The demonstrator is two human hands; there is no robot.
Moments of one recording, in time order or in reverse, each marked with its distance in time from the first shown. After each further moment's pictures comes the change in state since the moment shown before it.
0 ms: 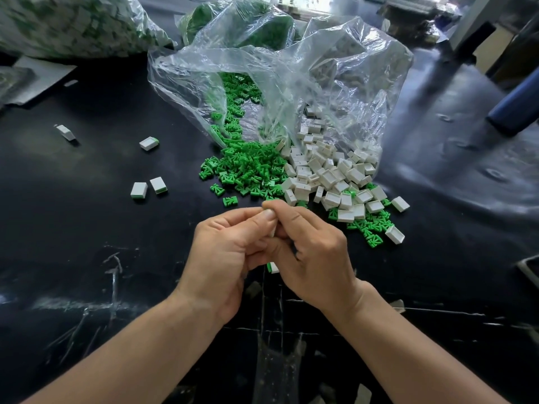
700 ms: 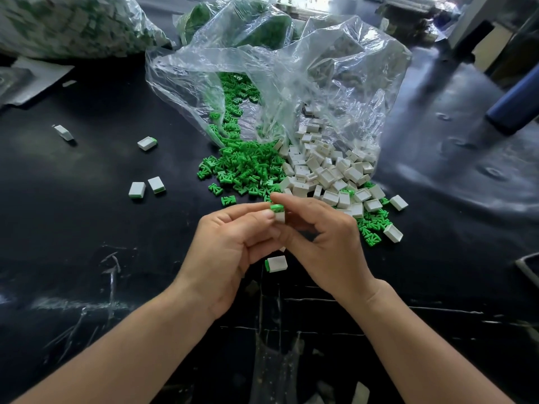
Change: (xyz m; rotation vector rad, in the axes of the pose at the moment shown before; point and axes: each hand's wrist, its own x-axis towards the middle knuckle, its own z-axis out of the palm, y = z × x) left_hand 0.004 0.003 0.001 -0.034 -0.025 -0.026; right_hand 0.003 0.011 -0.013 0.287 -0.050 0.259
